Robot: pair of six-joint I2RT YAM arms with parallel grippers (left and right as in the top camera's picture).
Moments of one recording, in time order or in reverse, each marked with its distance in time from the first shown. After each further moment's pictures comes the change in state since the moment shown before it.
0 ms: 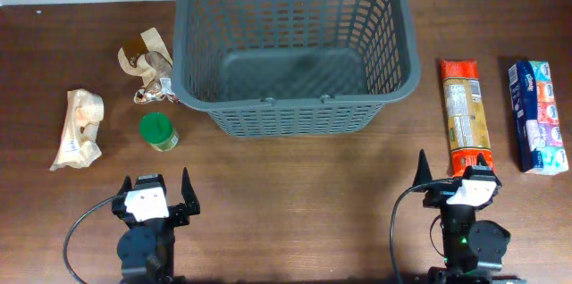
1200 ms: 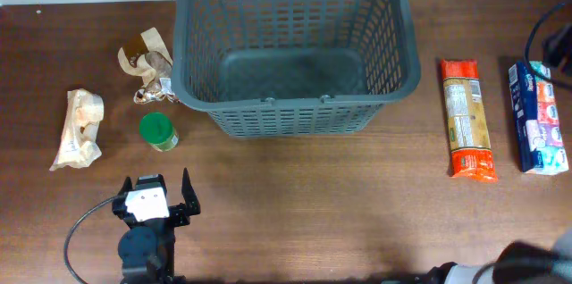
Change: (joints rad) left arm 0.000 -0.004 -0.008 0.003 0.000 0.000; right arm -0.426 1.587 1.859 -1.068 -0.170 -0.065
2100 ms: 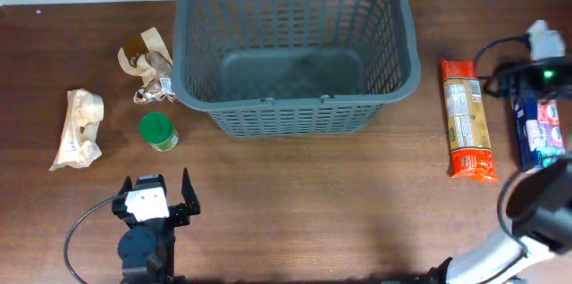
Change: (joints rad) left arm 0.000 0.000 0.000 0.000 0.000 0.000; right arm 0.071 0.361 0.009 -0.155 -0.045 -0.433
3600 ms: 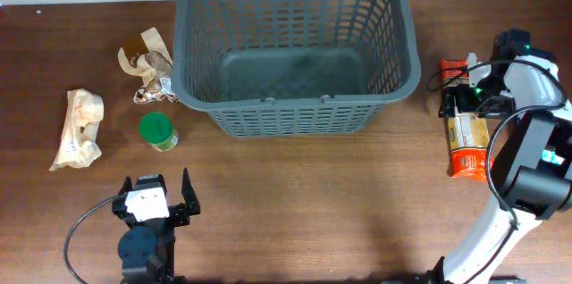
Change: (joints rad) left arm 0.000 0.000 0.000 0.000 0.000 0.000; right arm 0.158 0.175 -0.253 0.283 0.211 0.198
